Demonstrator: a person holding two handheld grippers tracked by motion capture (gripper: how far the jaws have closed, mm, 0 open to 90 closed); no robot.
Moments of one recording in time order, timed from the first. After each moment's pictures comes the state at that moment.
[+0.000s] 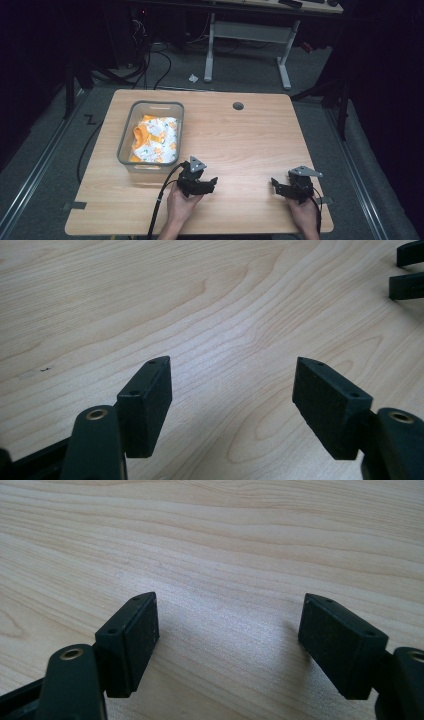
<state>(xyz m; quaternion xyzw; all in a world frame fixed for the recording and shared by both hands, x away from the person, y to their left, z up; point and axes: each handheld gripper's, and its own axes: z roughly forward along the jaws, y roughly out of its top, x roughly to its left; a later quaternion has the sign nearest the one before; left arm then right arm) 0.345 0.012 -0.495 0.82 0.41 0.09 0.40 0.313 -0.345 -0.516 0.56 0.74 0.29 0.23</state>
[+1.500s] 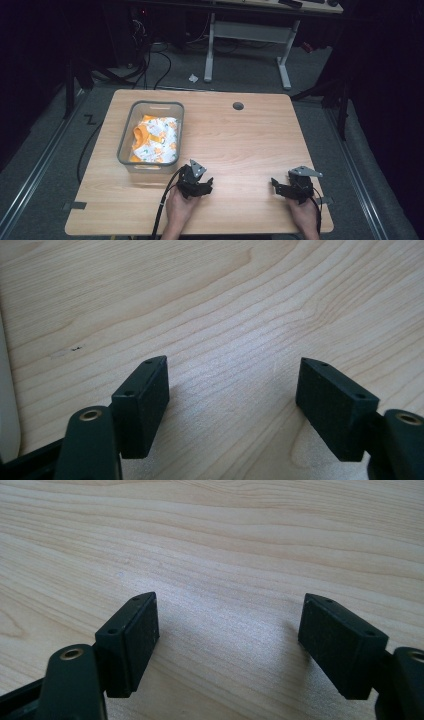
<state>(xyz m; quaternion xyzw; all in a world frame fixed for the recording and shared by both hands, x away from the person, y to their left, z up) 0.348 0.010 -0.524 0.82 0.41 0.15 0.36 0.312 -0.345 -0.516 0.56 0.74 0.29 0.23</state>
